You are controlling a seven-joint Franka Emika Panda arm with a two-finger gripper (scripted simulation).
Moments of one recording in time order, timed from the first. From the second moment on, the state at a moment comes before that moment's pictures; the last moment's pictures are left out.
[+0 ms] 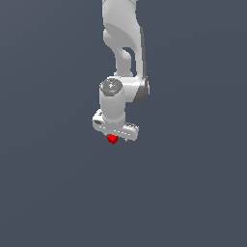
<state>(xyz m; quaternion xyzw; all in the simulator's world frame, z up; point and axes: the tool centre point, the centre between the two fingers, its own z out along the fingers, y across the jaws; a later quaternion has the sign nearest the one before) -0.022 -0.036 0.093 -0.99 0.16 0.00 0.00</state>
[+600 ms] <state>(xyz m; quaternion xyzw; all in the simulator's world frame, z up) -0.056 -0.058 0.027 -0.96 0.29 0.00 0.00</state>
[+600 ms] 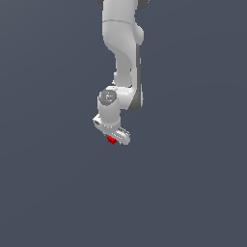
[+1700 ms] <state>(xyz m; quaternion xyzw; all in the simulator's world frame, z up) -0.060 -0.058 0.021 -0.95 0.30 0.00 0.00</state>
